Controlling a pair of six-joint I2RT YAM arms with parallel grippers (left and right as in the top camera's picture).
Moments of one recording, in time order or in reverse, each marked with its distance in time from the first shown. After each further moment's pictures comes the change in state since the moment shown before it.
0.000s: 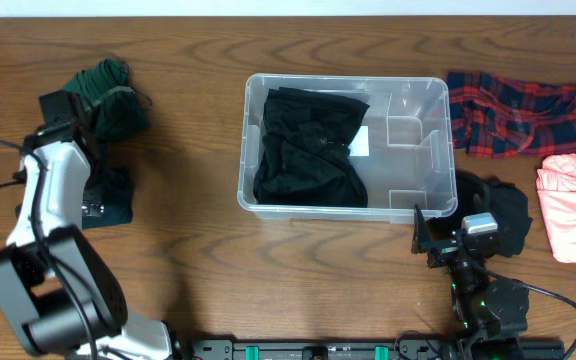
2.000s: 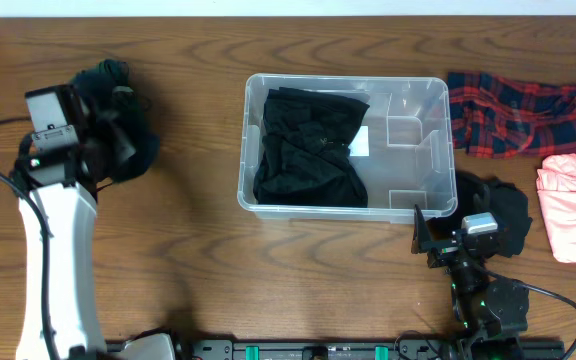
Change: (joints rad) left arm -0.116 -0.377 -0.007 0.016 0.352 0.848; right arm 0.000 0.000 0.000 0.000 0.000 0.000
